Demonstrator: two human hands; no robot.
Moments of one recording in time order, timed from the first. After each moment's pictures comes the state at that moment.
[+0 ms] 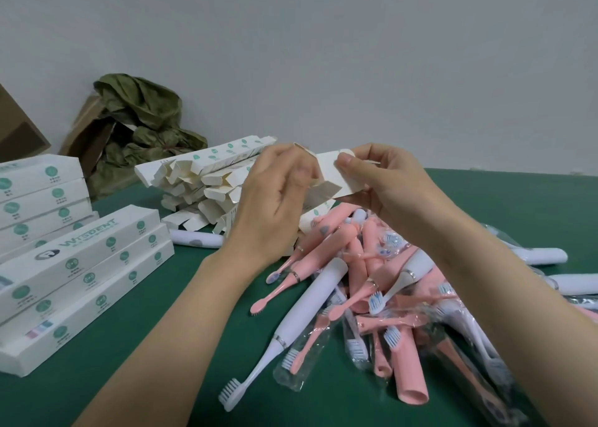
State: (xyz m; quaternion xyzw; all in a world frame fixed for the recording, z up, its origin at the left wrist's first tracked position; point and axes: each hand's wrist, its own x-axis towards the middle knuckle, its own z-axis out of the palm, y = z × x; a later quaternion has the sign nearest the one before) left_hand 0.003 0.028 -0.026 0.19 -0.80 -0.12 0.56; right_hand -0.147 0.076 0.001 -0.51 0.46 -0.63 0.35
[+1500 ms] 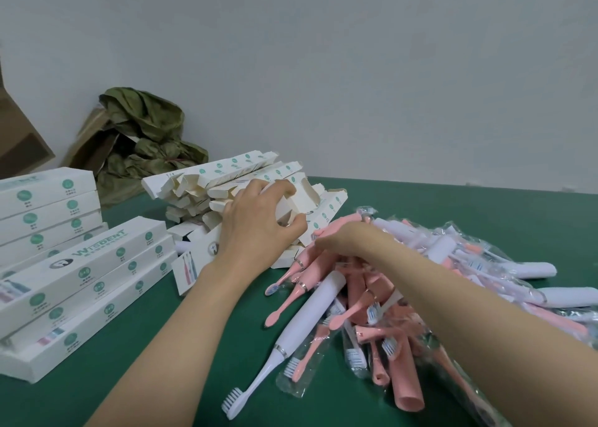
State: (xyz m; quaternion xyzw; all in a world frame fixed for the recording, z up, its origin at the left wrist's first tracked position) left_hand 0.014 0.001 -0.045 0.42 -0.80 -0.02 0.44; right_hand -0.140 0.022 -0.039 -0.49 0.85 -0.09 0.19
